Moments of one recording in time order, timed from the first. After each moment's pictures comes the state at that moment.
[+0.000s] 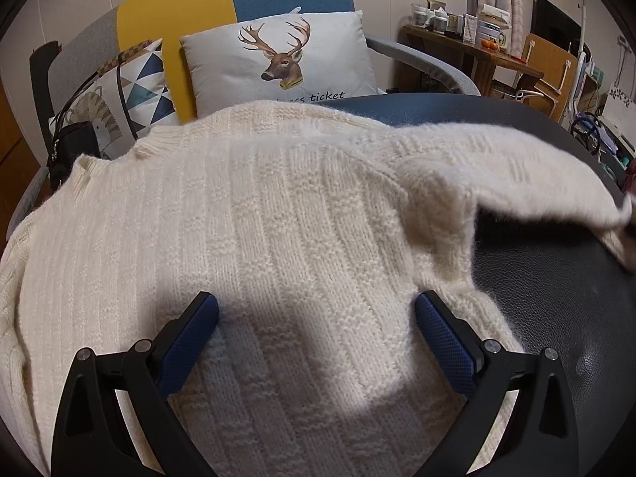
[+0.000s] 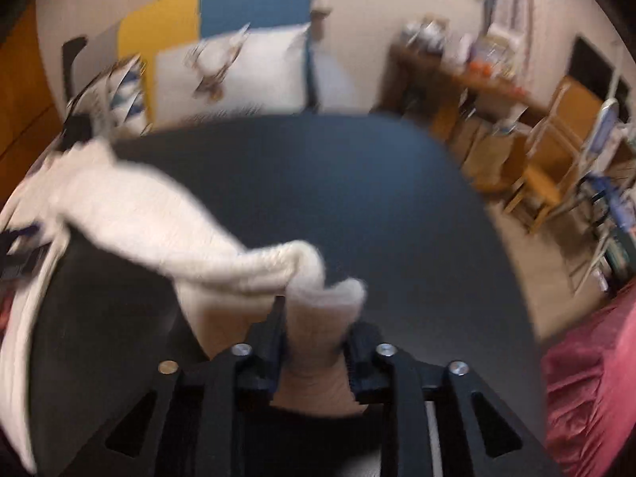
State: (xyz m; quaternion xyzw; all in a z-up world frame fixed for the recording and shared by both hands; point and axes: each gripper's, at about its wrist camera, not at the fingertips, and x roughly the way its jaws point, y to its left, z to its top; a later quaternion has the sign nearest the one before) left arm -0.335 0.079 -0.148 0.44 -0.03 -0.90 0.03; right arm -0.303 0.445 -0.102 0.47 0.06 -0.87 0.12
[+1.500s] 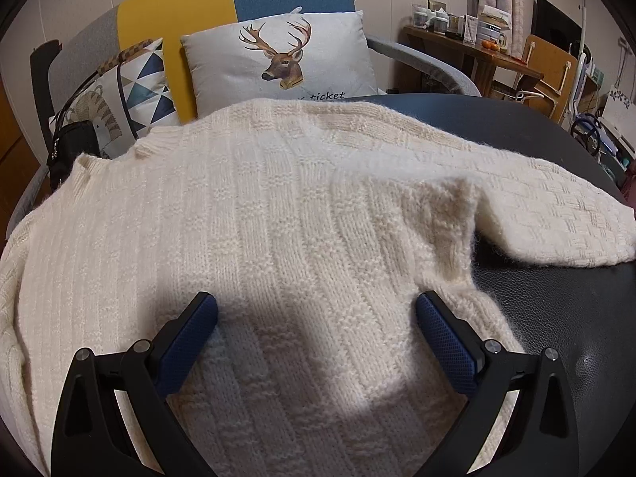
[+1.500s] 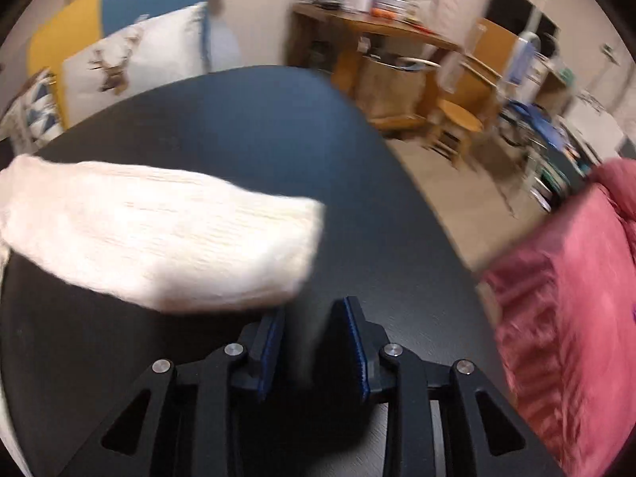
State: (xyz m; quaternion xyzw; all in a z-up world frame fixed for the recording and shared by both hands) left arm -0.336 0.080 -0.145 0.44 -0.02 -0.90 0.03; right arm -0.283 0.510 -0.090 0.50 0.02 -0.86 -0.08
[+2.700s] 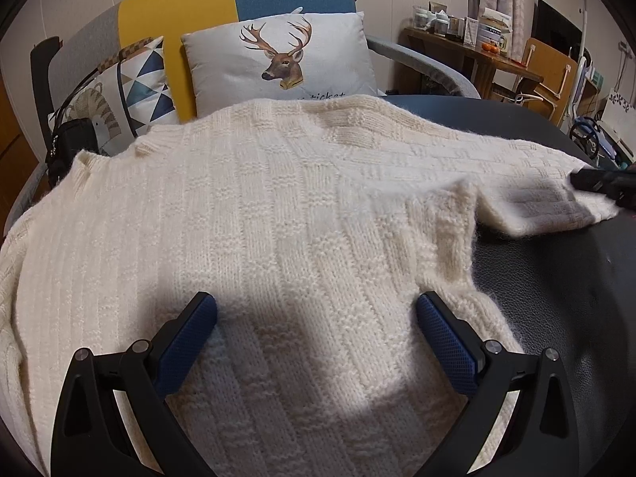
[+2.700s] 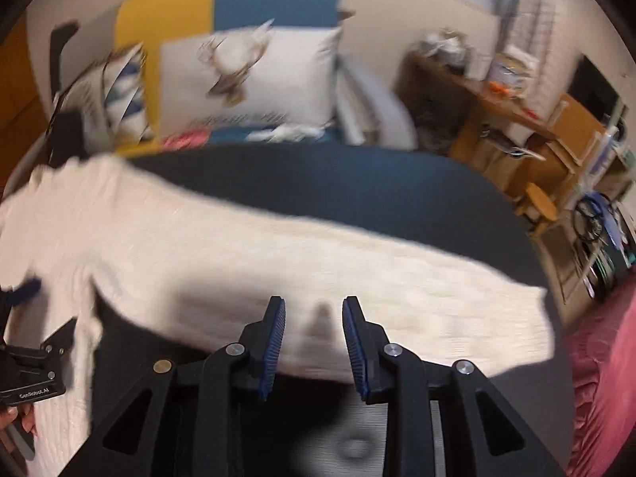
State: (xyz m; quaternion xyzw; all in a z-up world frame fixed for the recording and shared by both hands) left arm -0.338 0.079 -0.144 0.44 -0.02 -0.90 0.03; right arm -0.375 0.288 -0.093 0.48 0.07 -0.87 0.08
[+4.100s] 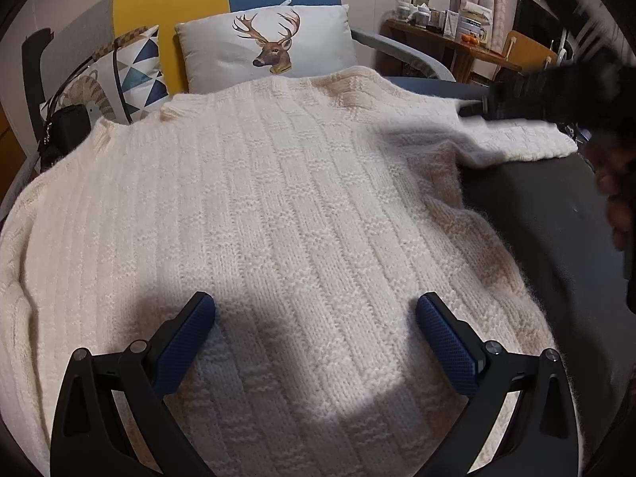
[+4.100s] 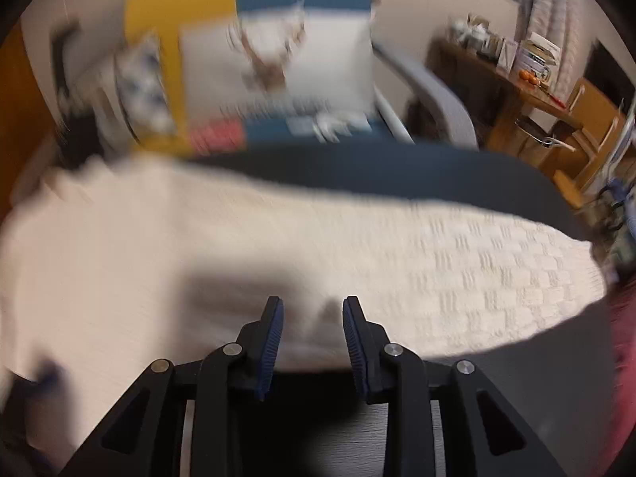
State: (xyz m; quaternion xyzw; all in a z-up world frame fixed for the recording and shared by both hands) left arm -0.283 0.069 -0.139 0.46 -0.01 -0.89 -0.01; right arm -0.374 0.186 -0.068 0.45 0.02 -0.88 0.14
